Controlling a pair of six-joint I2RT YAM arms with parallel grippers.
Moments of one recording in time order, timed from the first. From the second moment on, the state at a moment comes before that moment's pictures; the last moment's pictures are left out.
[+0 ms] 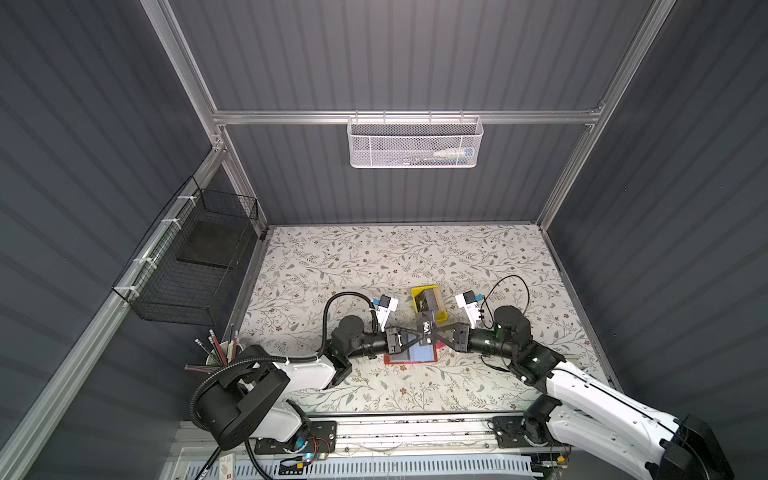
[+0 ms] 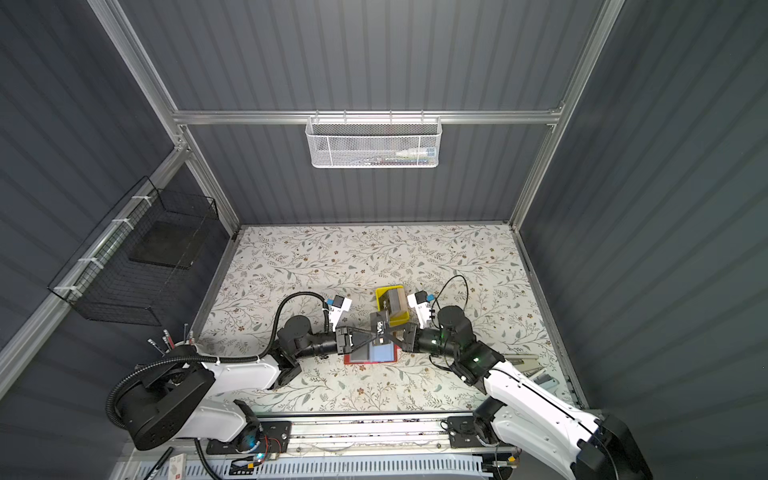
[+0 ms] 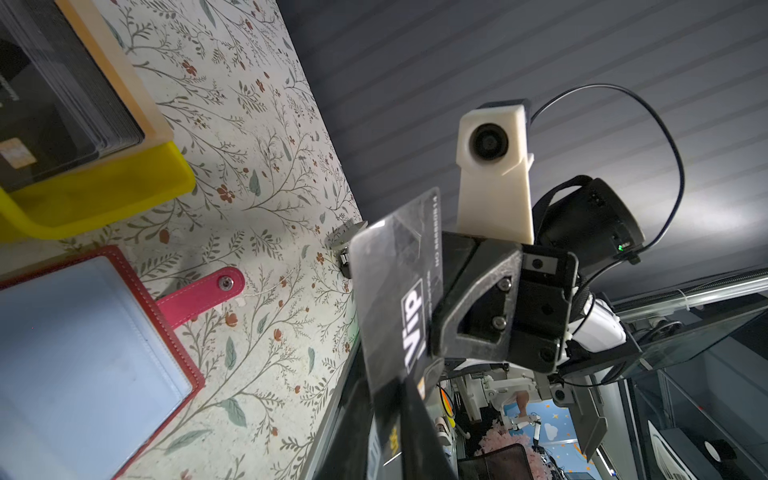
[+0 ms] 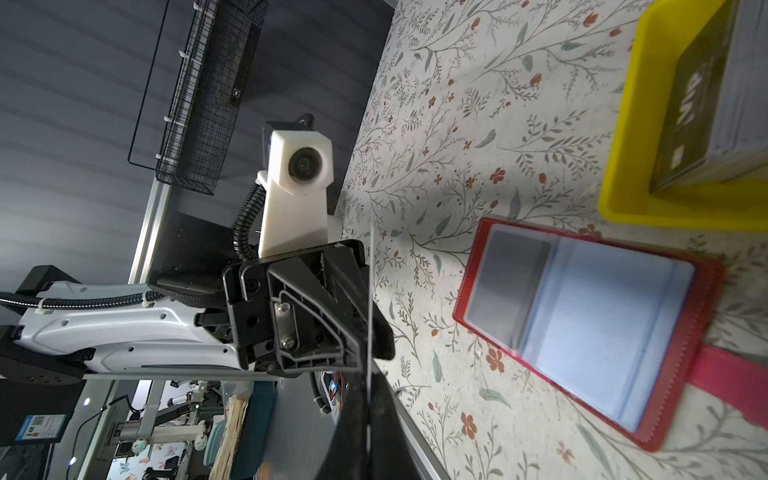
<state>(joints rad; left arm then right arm) -0.78 1.41 0.35 0.98 0.64 -1.09 0.64 0.88 0.41 0.13 -0.55 0.90</state>
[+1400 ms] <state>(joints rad) -0.69 1.24 0.35 0.38 0.63 -0.98 0.83 1.07 0.50 -0.27 -0.14 0.88</state>
